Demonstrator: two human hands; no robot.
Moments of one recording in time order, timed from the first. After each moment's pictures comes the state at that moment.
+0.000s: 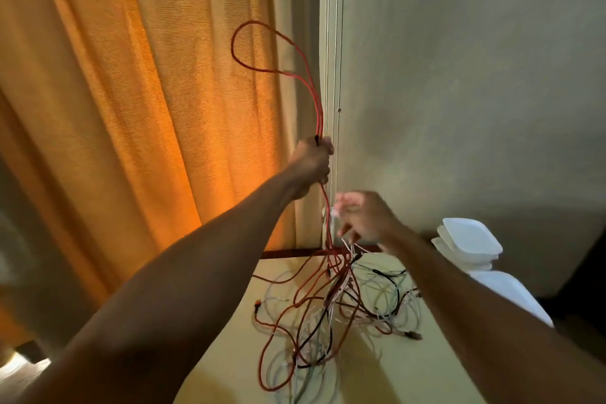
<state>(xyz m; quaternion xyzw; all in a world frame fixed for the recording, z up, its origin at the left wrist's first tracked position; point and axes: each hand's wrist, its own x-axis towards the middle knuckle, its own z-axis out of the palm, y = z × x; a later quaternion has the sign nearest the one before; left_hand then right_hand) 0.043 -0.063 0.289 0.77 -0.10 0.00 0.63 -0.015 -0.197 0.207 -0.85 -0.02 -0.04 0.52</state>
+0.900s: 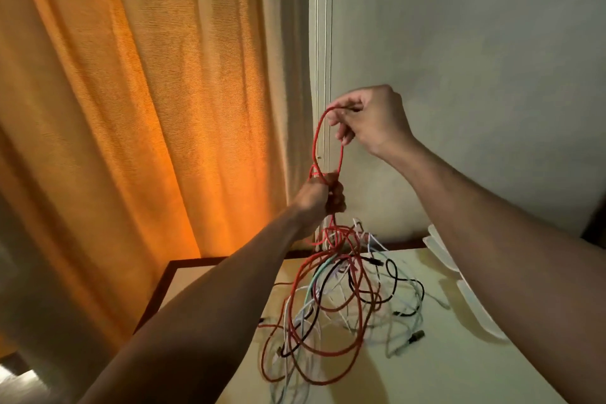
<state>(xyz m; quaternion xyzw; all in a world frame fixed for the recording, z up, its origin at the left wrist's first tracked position) 0.017 -0.079 0.235 0.65 -0.12 -0.14 0.74 -0.005 -0.197 0.351 -0.80 -0.13 -0.28 0.51</state>
